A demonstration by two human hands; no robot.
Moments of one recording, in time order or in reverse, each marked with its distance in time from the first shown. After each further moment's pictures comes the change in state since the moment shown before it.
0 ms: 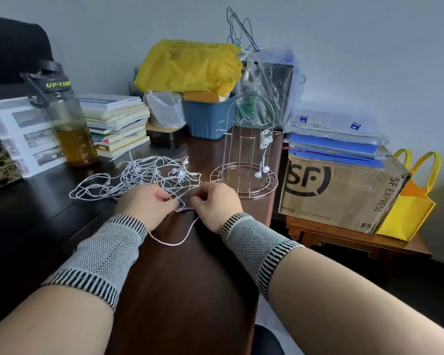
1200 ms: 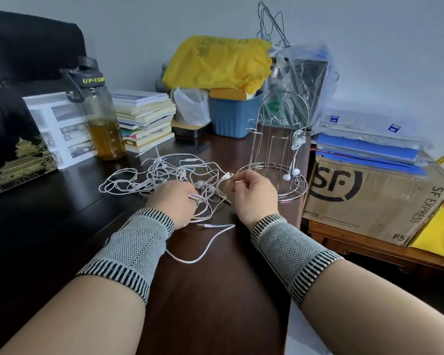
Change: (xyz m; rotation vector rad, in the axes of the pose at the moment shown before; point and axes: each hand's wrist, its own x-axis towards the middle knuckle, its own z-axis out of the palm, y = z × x) left_hand 0.001 0.002 -0.002 0.175 -0.073 0.127; right_hand 0.014 0.008 0.003 0.290 0.234 0.060
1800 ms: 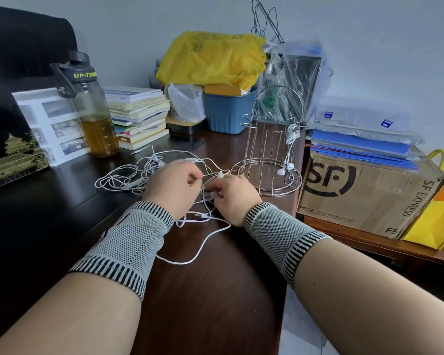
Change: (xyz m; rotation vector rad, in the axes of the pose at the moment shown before) left_hand -0.001 0.009 -0.006 -0.144 0.259 0.139; right_hand 0.009 0.007 0.012 -0.540 -0.351 -0.271
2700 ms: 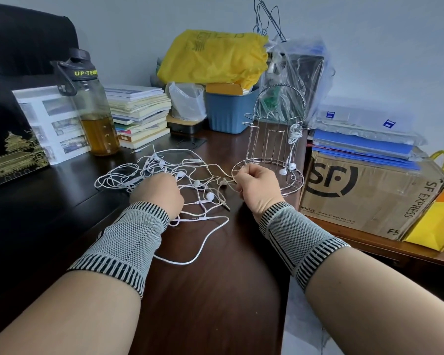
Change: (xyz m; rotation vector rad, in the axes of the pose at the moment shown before) left_hand 0.005 -0.017 0.005 0.378 -0.199 -0.291; right_hand 0.001 0.015 -0.009 0.905 0.344 0.312
